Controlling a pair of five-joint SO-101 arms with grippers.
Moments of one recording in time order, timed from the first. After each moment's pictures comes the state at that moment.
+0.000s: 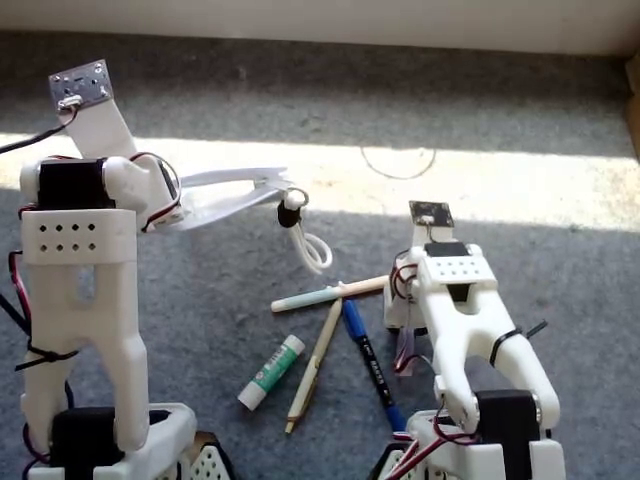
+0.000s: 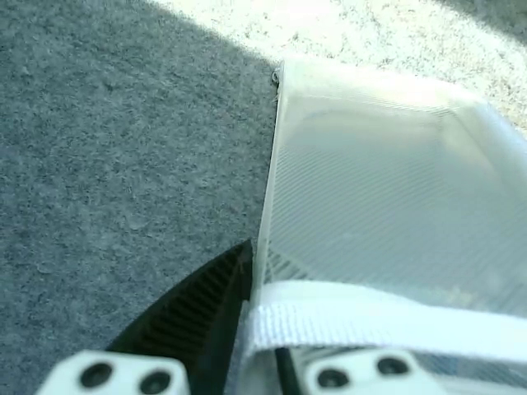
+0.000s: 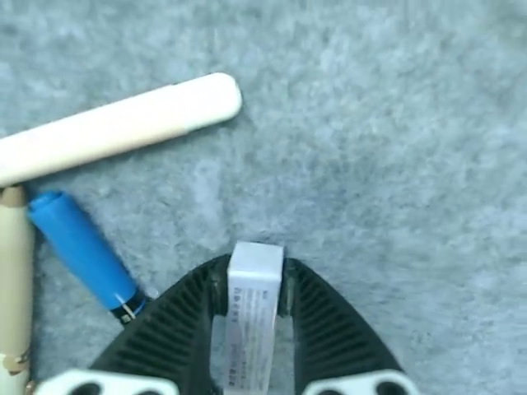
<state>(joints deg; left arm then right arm) -10.8 -17.1 0.2 95.2 25.9 -6.5 -13.9 48.0 61.1 -3.1</state>
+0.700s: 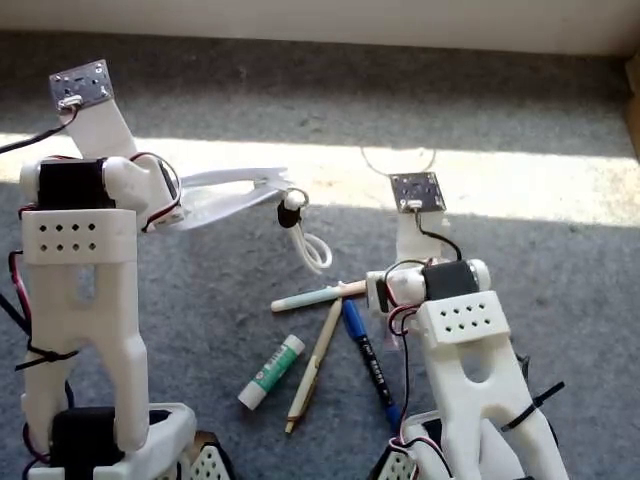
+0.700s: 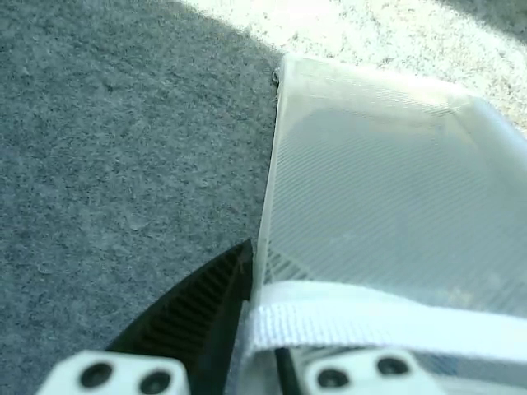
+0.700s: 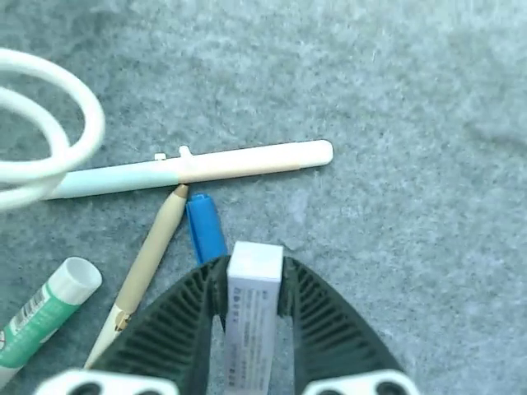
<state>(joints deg) -10.8 -17.1 0.2 95.2 25.7 -14.8 -38.6 46.1 68.2 -3.1</state>
